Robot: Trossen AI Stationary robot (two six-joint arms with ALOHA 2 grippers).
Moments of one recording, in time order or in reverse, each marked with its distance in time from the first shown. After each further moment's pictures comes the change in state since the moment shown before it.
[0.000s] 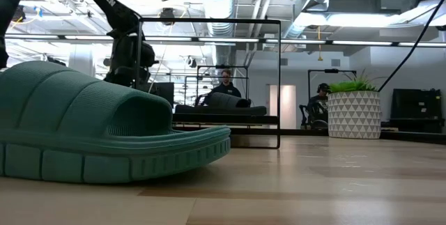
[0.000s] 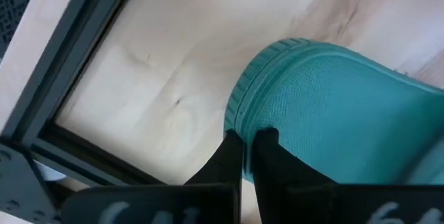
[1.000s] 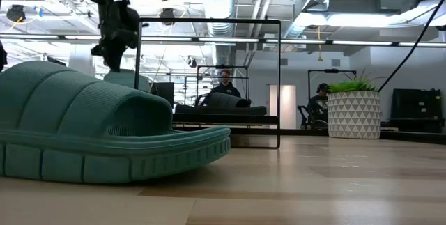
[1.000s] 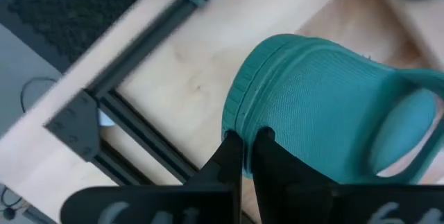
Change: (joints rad) left arm 0.110 -0.188 0.176 -0.193 0.099 -0.057; right arm 0.000 0.000 0.000 0.000 -0.001 -0.044
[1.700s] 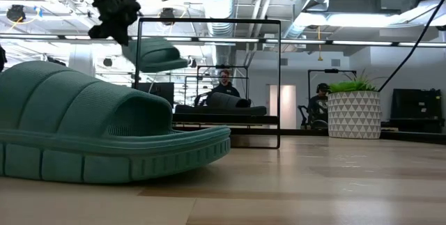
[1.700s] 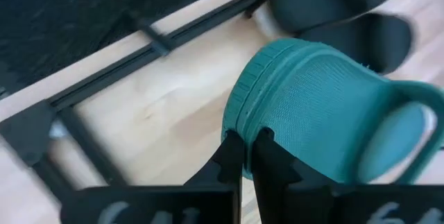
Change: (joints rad) left arm 0.038 -0.125 0.104 -0.027 0.232 -0.220; right arm 0.032 0.000 0.000 0.000 -0.005 -0.034
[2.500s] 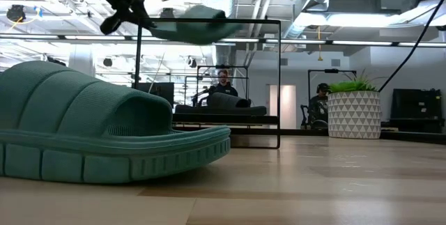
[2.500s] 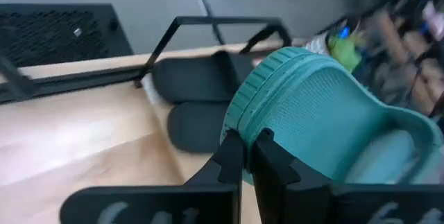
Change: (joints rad) left arm -0.380 -0.419 -0.470 0.700 -0.091 -0.732; right arm 0.092 0.000 0.000 0.000 -0.002 -0.003
